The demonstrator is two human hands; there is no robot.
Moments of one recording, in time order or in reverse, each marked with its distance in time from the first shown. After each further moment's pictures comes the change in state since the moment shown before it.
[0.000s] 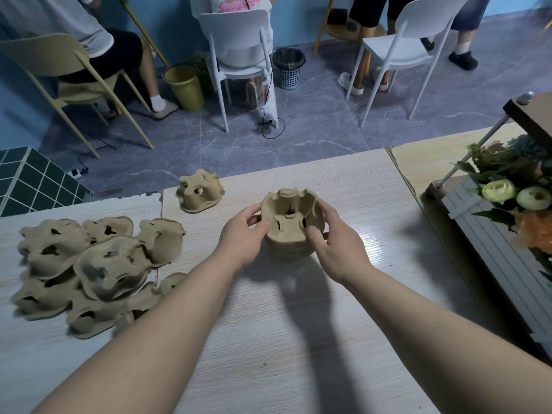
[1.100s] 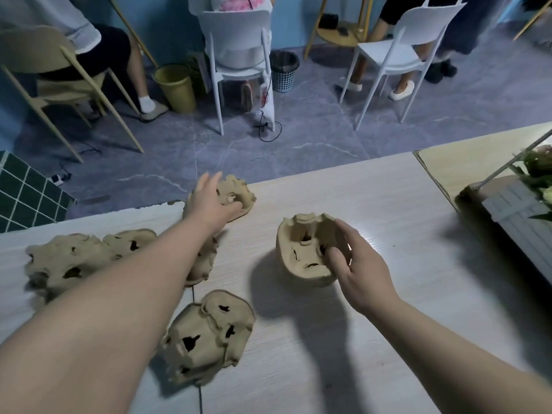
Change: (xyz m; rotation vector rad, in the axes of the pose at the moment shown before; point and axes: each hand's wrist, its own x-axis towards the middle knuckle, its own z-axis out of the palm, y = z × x) left_hand 0.122 -0.040 -0.142 0.677 0.127 0.137; right_hand -0.012 -0.034 0.074 -0.054 0.145 0.006
